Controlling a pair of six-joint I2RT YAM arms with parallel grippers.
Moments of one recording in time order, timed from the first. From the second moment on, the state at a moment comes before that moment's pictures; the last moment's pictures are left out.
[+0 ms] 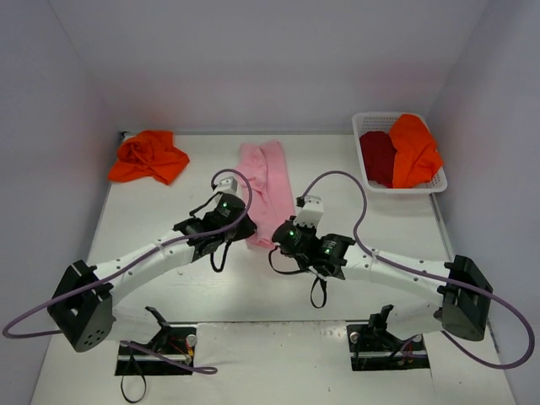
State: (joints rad) left arm -0.76 1.31 0.89 -0.29 -0.21 -0.90; right arm 1.07 1.32 0.89 -0.44 0.65 0.98
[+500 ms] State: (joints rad) left arm -0.65 1.38 1.04 -0.32 -0.15 -0.80; right arm 0.92 1.41 1.03 -0.37 0.58 0.78
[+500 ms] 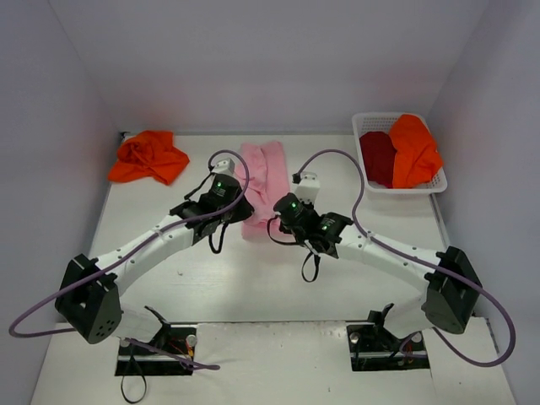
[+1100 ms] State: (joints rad) left arm -0.63 1.44 1.05 -0.32 -0.11 -0.79; right arm 0.79 1.50 1.03 -0.29 0.45 0.70
